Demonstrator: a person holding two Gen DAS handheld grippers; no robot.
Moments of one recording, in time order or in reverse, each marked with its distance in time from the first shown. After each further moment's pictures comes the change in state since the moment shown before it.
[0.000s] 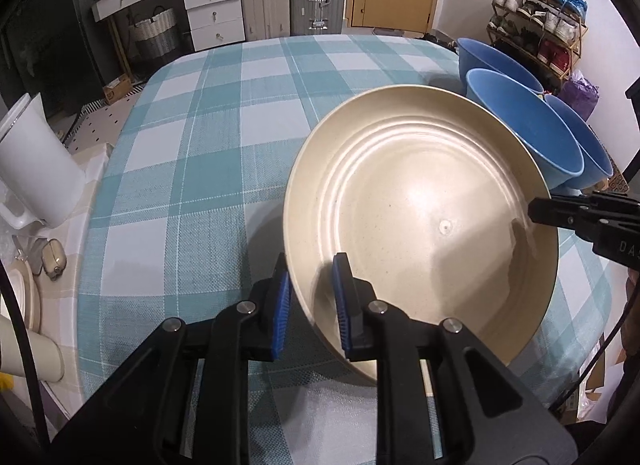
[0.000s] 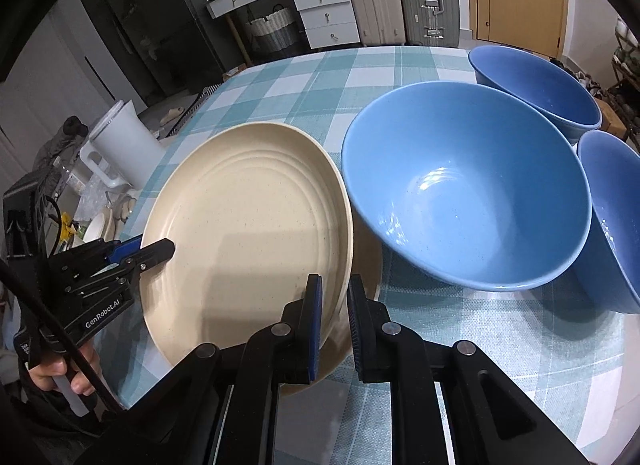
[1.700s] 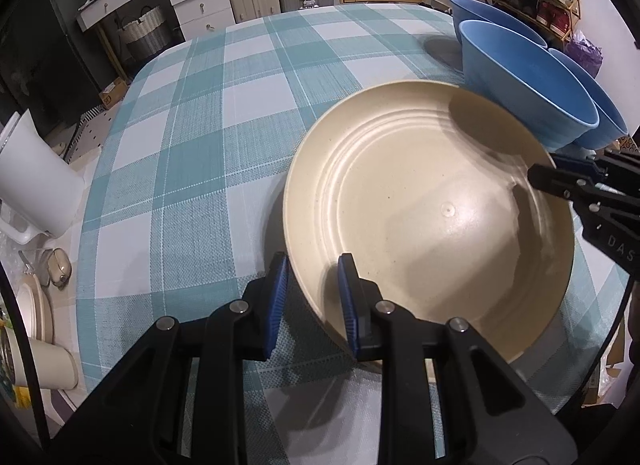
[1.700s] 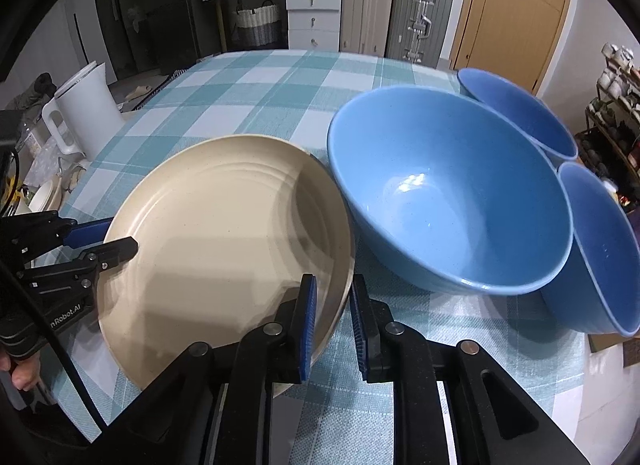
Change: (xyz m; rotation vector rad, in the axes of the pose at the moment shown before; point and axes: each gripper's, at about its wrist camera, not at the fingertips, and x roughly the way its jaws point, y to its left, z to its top) left arm 0.028 -0.015 -0.005 0.091 0.071 0.047; right arm 0.021 0.010 -0.012 -0.118 -0.033 -0.206
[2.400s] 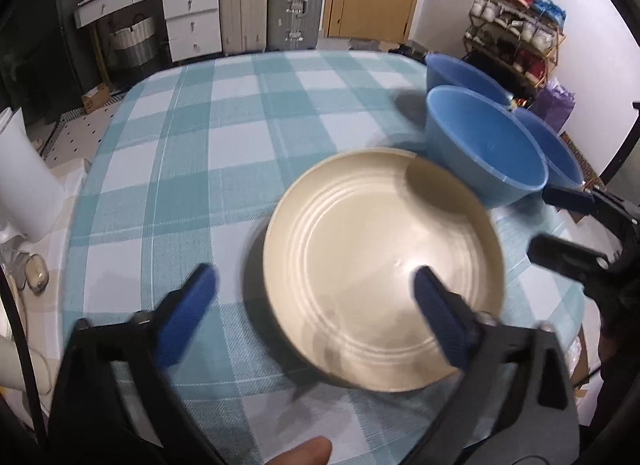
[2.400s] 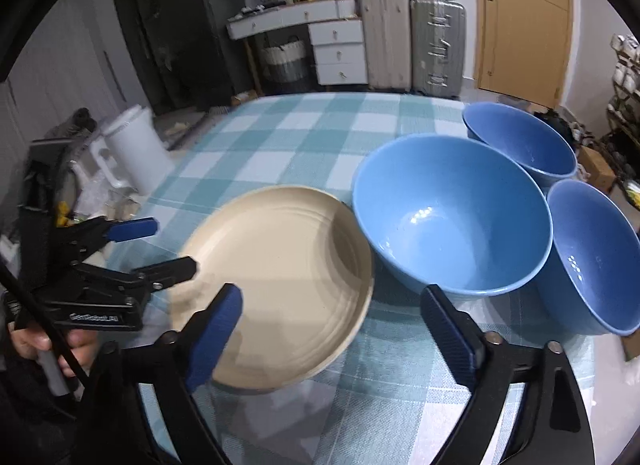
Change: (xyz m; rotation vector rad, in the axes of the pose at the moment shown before) left arm -0.047 0.008 0.016 -0.073 -0.137 -0.148; right arm -0.069 -0.016 0.002 0.037 -0.150 0.182
